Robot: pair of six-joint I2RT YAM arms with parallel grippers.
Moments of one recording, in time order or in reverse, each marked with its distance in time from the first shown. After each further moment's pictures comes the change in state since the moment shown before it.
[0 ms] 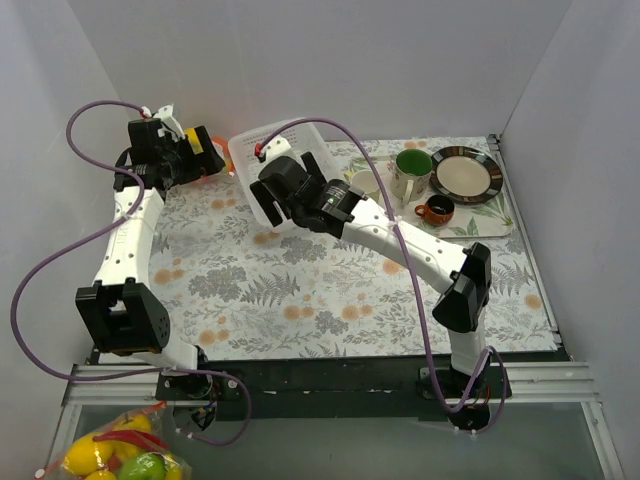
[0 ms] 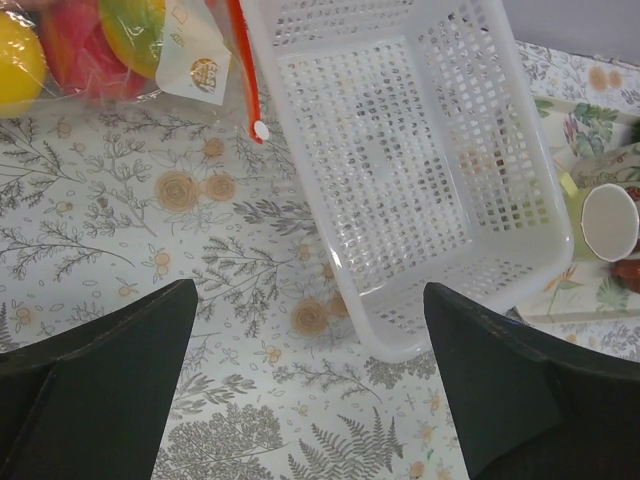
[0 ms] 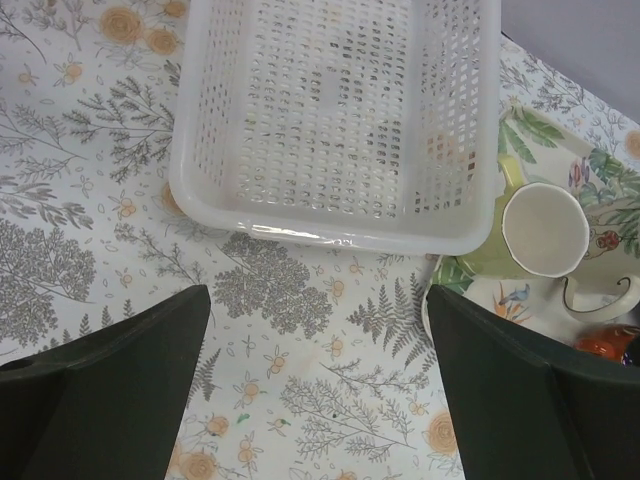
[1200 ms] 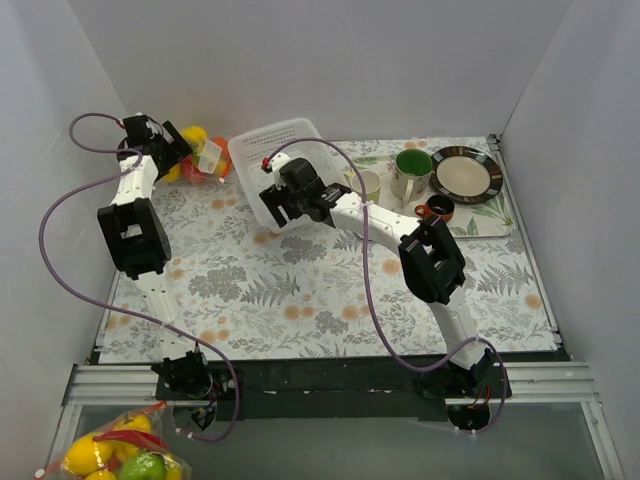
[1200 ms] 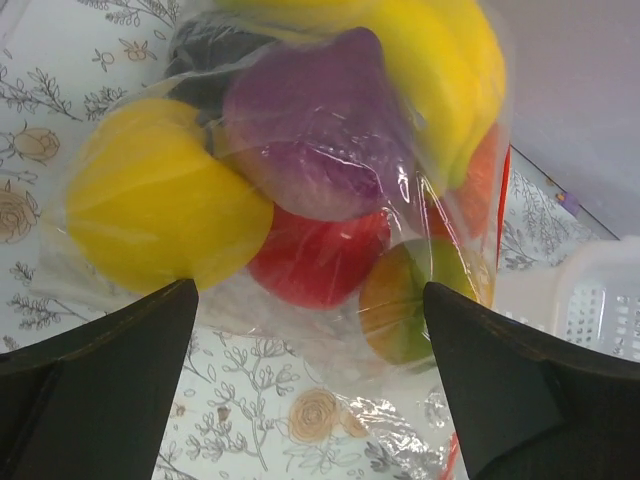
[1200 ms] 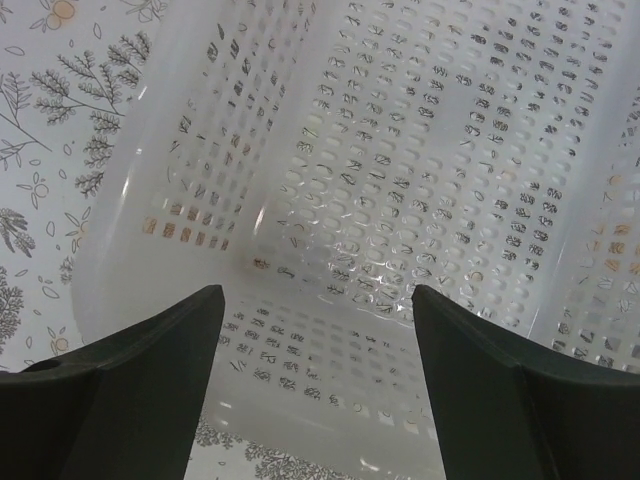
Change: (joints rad) left arm 0.185 0.735 0.472 0.163 -0.136 -0.198; right arm -0.211 0.256 -0.185 0.459 -0.493 -0.163
